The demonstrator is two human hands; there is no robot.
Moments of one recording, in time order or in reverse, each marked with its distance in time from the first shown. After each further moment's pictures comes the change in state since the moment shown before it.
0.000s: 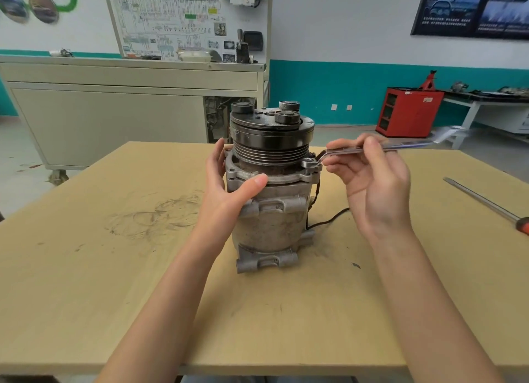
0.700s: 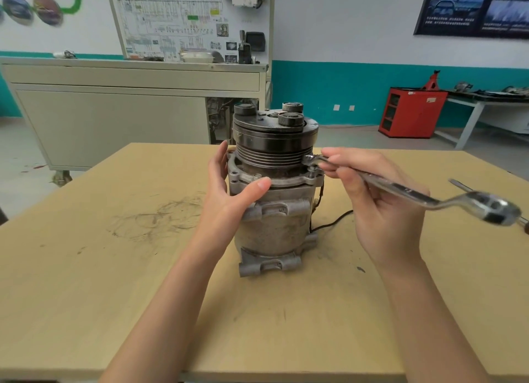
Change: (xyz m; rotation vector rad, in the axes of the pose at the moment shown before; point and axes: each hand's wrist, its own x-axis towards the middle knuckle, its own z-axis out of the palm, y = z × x) left_hand 0.002 -0.002 0.000 0.017 0.005 0.012; right_hand -0.023 -0.009 0.004 -0.718 -0.198 -0.584
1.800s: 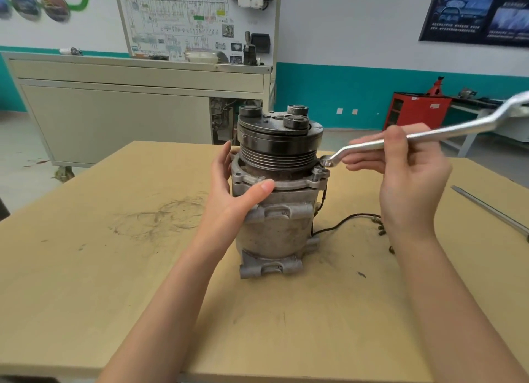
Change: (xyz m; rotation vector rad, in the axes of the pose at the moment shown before) left_hand -0.006 0.010 0.001 0.020 -0.010 -0.053; right_hand 0.024 0.021 -0.008 0.224 0.217 0.246
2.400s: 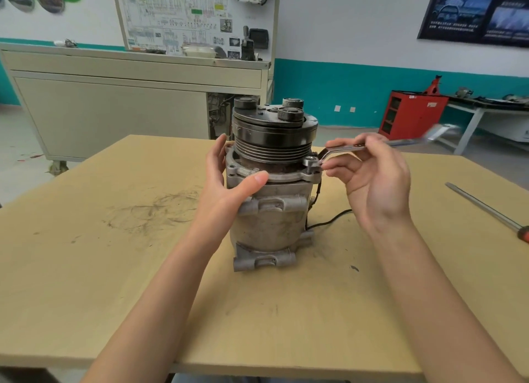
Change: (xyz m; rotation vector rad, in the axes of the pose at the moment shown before) left_hand 0.003 -0.003 0.001 -0.010 0.014 0.011; right_hand -0.003 0.009 0.007 0.503 -0.060 0.482
